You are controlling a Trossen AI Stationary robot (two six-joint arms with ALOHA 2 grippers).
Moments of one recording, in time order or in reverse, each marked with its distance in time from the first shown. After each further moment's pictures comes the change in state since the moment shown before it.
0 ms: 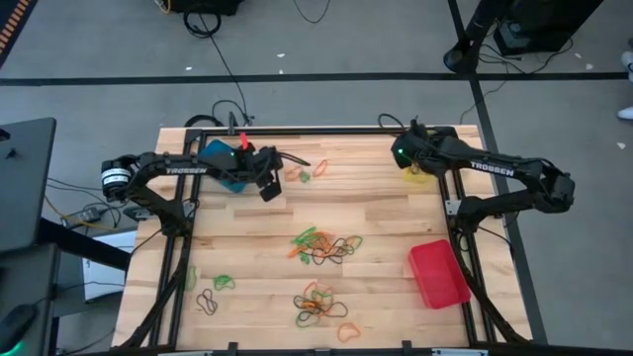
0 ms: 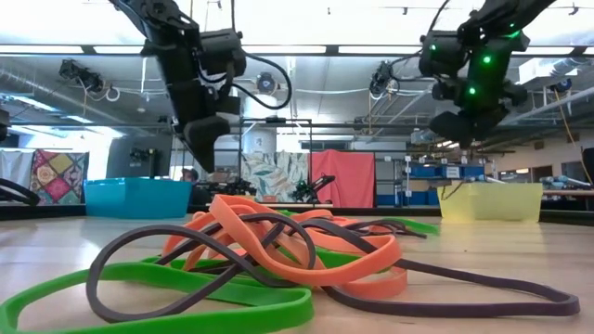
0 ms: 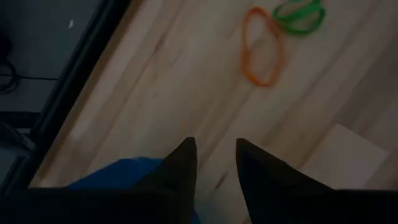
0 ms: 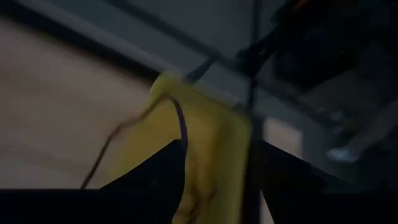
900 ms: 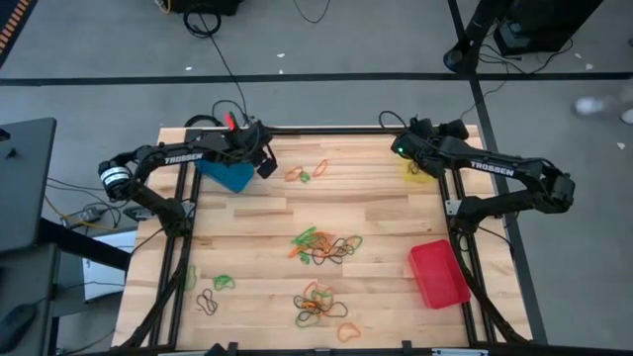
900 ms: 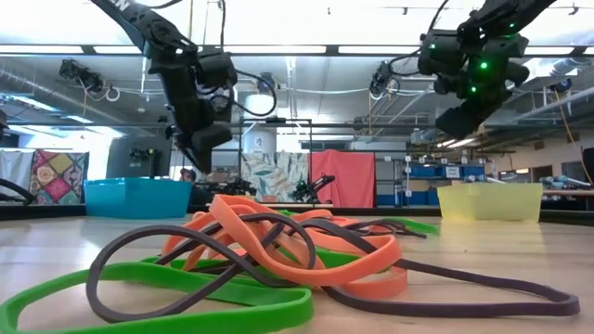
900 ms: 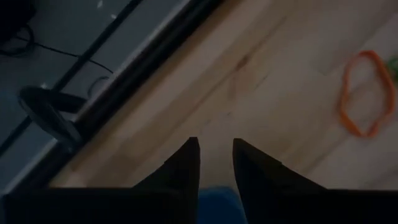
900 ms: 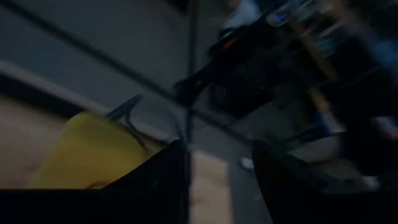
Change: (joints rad) left arm 0.234 0.000 -0.025 0.109 0.044 0.019; right arm -0.006 0.000 0.000 0.031 0.311 -0.106
